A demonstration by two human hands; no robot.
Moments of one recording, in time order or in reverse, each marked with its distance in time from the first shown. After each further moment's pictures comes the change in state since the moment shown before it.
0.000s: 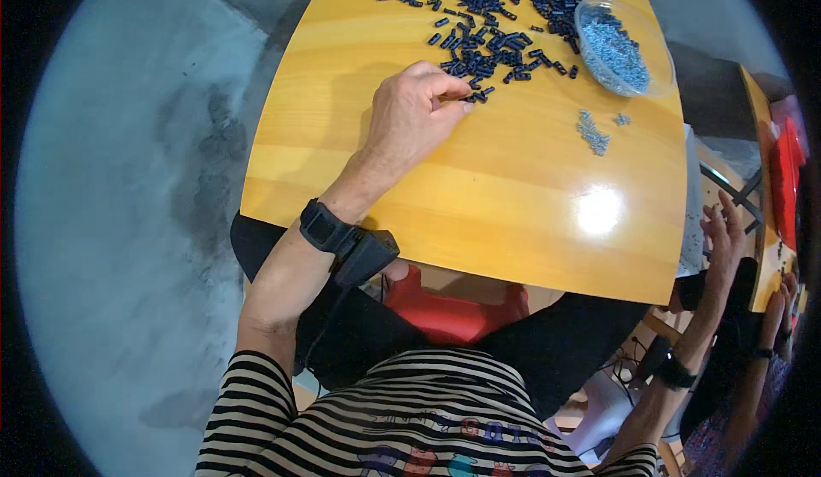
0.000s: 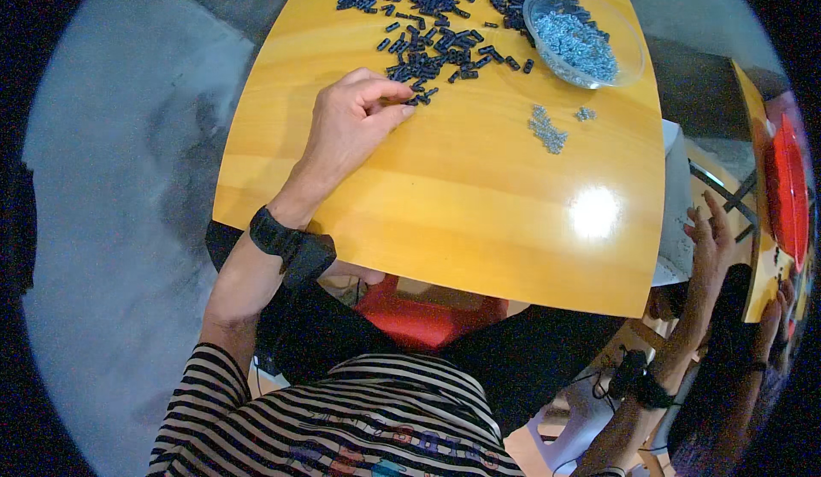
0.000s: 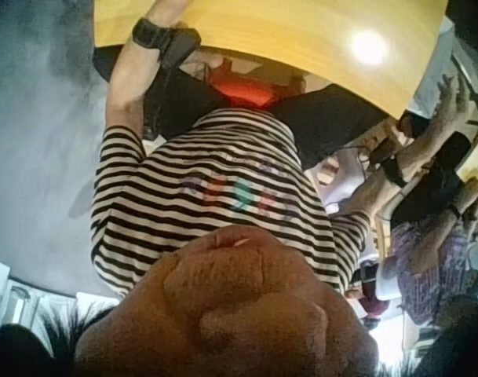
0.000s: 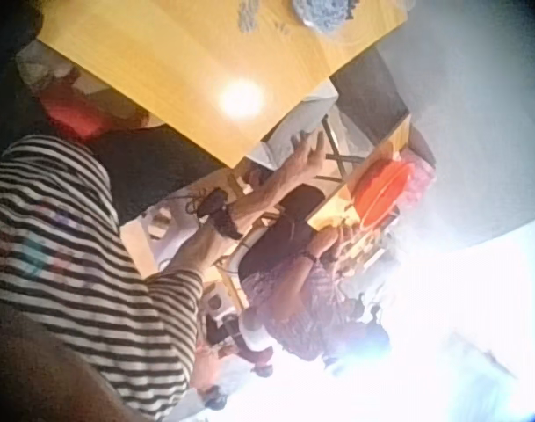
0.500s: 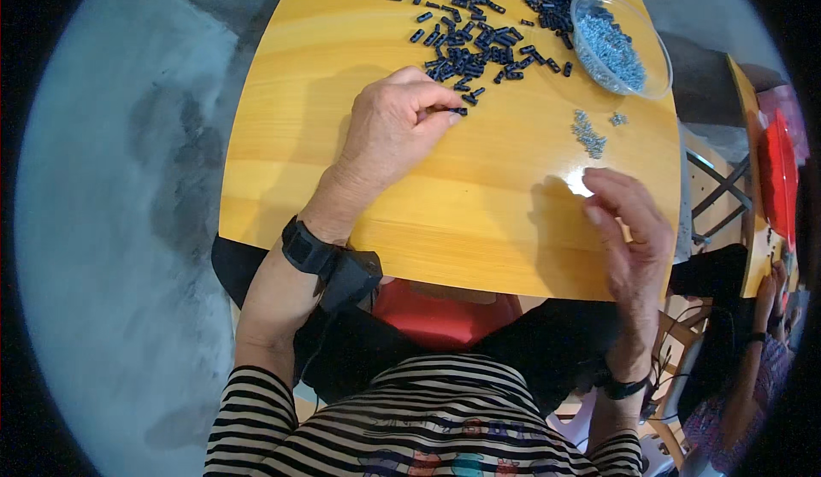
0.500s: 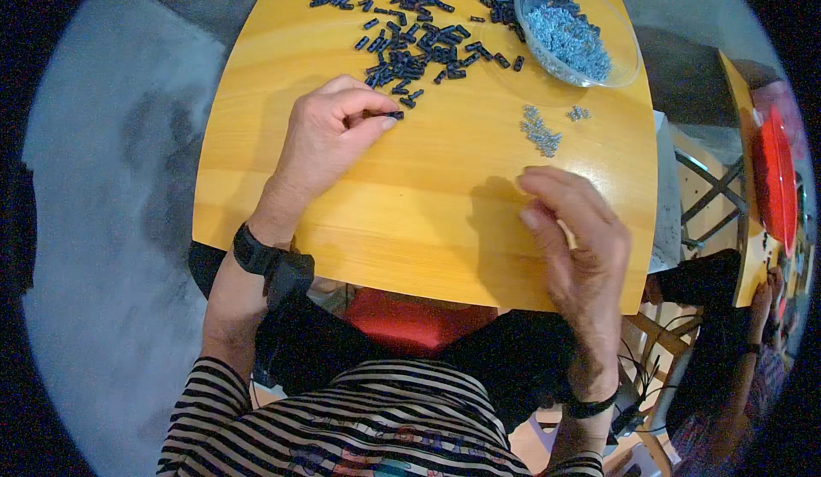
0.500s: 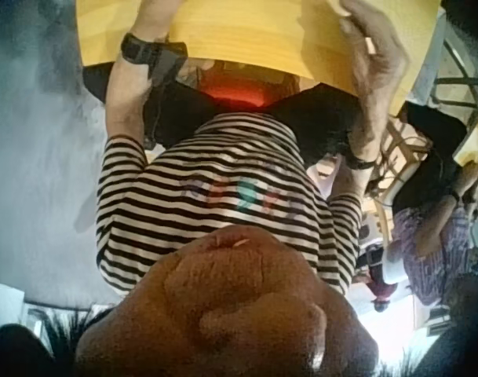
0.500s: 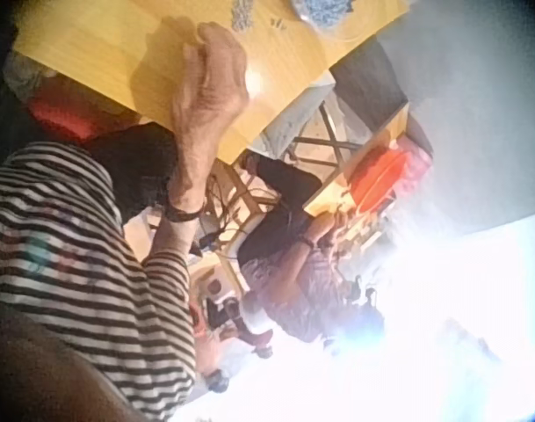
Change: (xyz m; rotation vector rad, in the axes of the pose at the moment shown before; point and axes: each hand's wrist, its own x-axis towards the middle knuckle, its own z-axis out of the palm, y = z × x) left_hand 0.002 -0.007 -0.006 -0.036 -0.080 0.018; right_hand -0.095 -0.169 0.145 0.013 -0.327 -0.469
